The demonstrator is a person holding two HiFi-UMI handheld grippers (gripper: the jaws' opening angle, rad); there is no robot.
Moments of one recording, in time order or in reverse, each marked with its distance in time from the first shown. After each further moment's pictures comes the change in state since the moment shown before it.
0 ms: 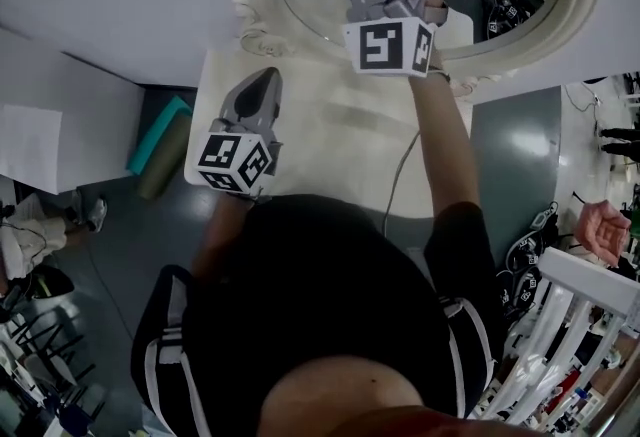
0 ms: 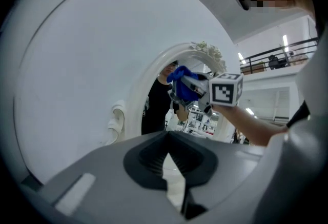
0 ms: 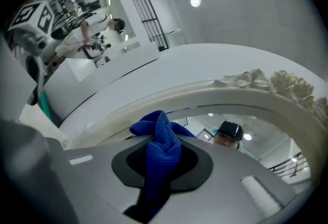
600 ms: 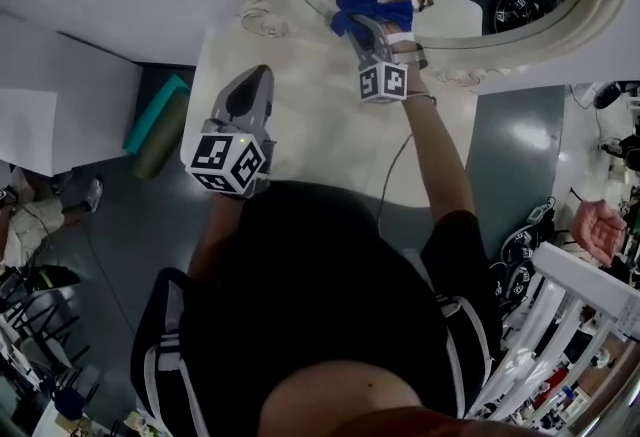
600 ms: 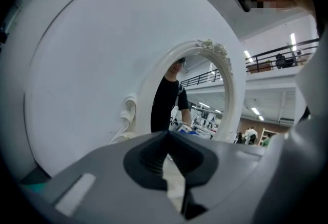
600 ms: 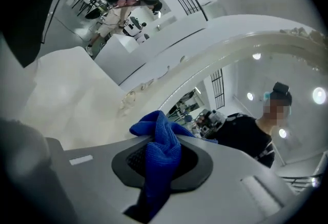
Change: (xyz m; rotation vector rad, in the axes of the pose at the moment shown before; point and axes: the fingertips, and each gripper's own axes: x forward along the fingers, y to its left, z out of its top) left arm -0.021 0.014 -0.024 -0.029 0.033 0.067; right arm -0.078 0.230 -0.201 -0.193 0.251 0.425
